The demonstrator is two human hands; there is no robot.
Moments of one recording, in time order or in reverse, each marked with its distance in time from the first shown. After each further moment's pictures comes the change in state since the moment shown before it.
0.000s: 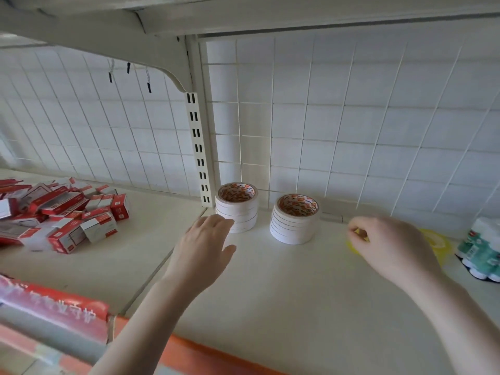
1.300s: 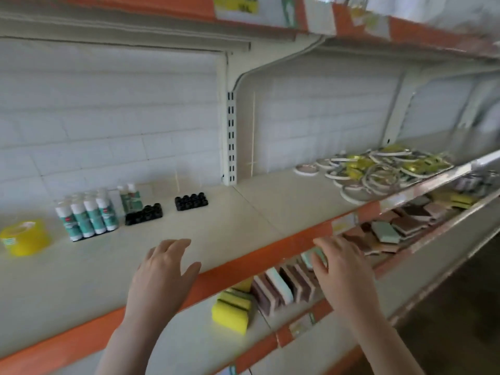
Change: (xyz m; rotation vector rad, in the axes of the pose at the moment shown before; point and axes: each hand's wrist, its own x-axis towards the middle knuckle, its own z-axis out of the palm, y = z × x) left_hand -0.111 0.537 0.077 -0.385 -0.193 0.299; right_hand -0.405 0.412 -0.123 -0.221 0.373 0.651
